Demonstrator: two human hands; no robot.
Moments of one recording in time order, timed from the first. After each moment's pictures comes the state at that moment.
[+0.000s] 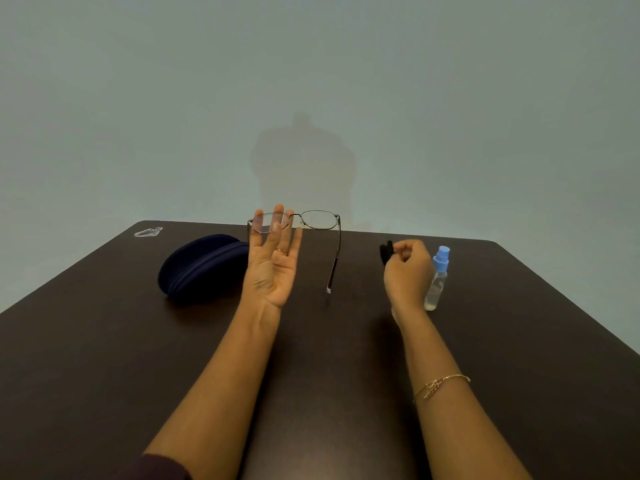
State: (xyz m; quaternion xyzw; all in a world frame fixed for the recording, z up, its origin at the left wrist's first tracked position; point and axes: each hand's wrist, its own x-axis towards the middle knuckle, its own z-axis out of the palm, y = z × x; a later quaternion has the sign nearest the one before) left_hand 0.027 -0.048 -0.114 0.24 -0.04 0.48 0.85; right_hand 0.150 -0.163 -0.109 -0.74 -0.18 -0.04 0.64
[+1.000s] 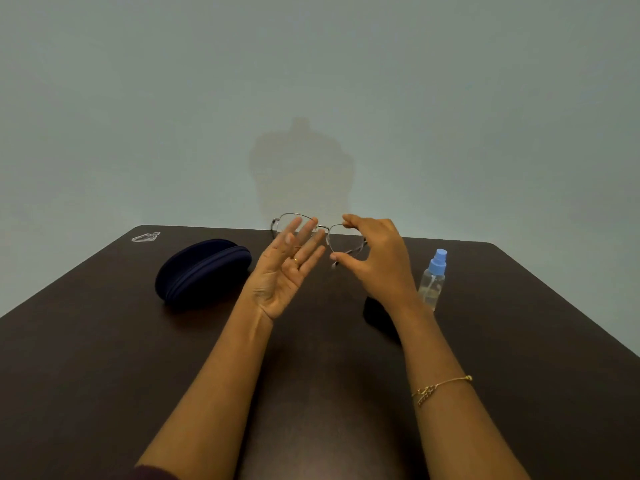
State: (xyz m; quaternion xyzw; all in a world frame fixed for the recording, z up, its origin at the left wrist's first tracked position) left_hand 0.022 -0.050 -0.116 0.41 -0.01 0.34 0.84; right_hand 0.136 -0.163 -0.086 -0.70 -0.54 -0.19 0.43
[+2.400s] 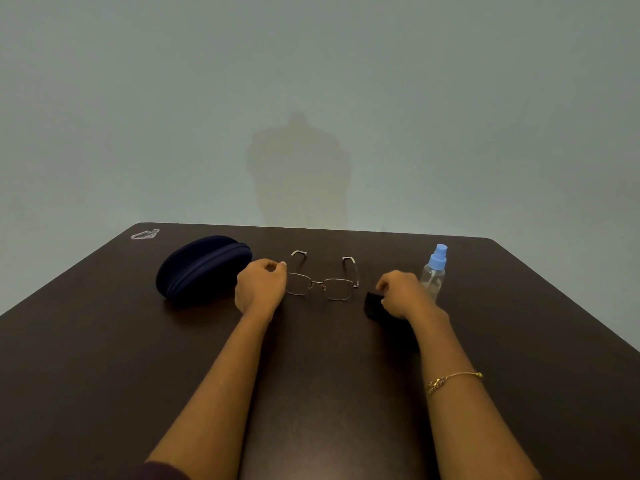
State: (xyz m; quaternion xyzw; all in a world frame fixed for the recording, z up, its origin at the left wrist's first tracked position) left_hand 0.028 -0.036 -0.146 0.68 0.53 0.37 0.34; right_hand 0.173 -0.175 -0.125 -0.91 -0.38 0.10 0.16
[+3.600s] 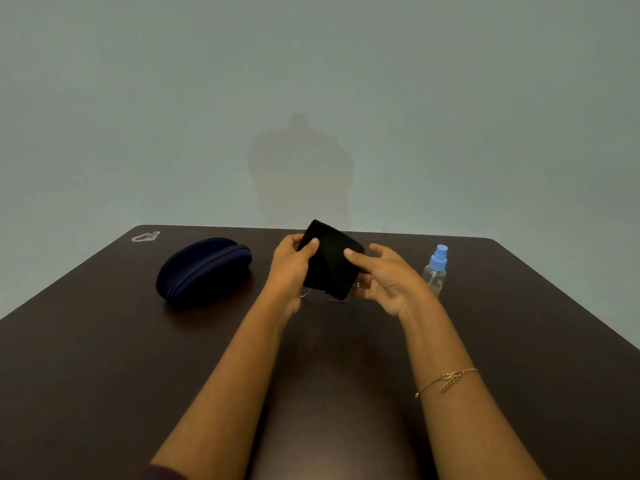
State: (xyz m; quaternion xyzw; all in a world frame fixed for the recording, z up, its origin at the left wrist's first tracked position) left_hand 0.042 -0.071 -0.104 0.57 0.28 0.38 0.67; right_hand 0.144 -0.164 -0.097 -0.59 -0.20 0.39 0.68
